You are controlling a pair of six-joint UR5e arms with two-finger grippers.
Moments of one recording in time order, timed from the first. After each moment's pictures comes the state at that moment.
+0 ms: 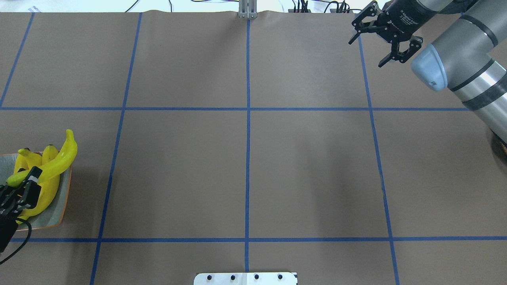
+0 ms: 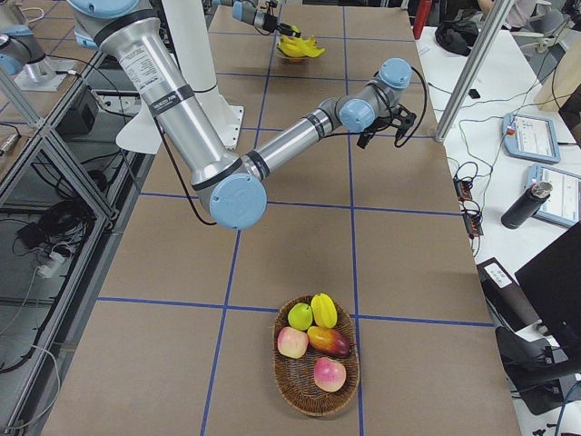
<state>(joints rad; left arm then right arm) 0.12 -1.02 -1.97 -2.40 -0.20 -2.00 1.11 -1.00 1.59 -1.44 2.49 1.37</state>
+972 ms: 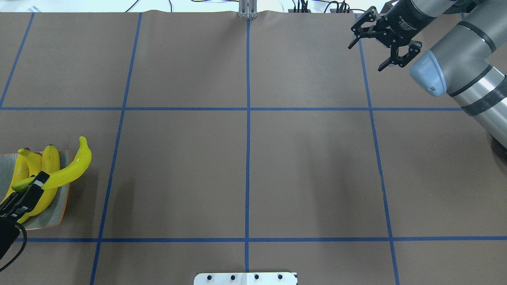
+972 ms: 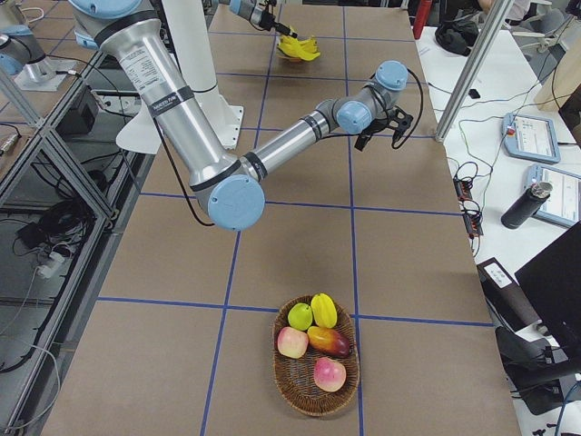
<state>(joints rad) 0.16 -1.01 -2.03 -2.61 -0.28 -2.05 1.09 -1.02 1.60 -1.44 2.46 1.37</state>
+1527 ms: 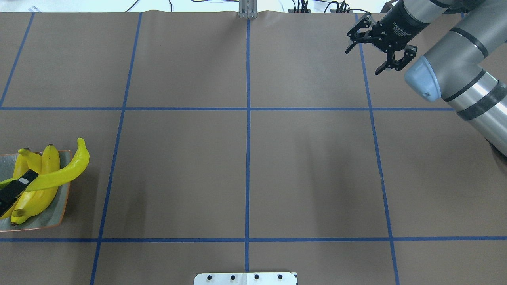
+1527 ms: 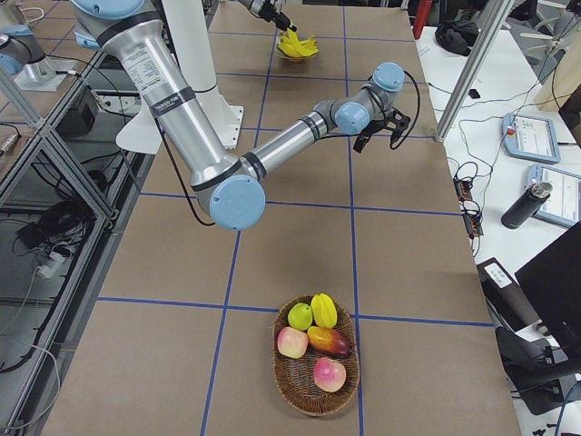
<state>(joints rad) 0.16 -0.91 -2.03 -2.95 -0.40 -2.04 1.07 -1.02 1.60 -1.44 2.43 1.37</state>
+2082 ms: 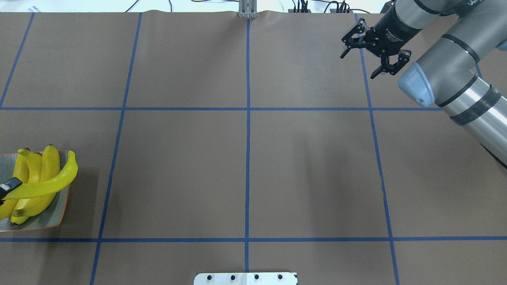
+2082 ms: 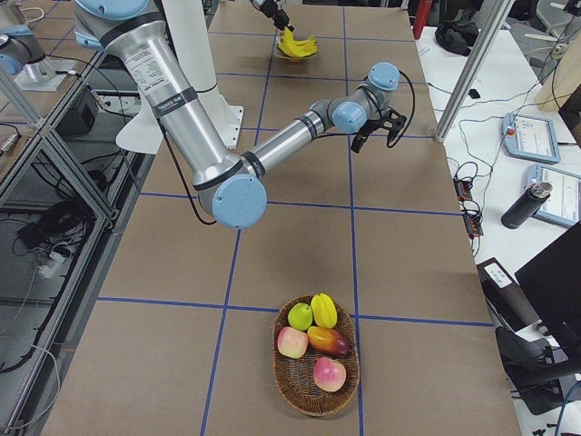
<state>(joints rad) 0.16 -0.87 -1.83 -3.34 -0.57 -2.06 1.04 -1.02 1.60 -1.44 2.39 1.38</state>
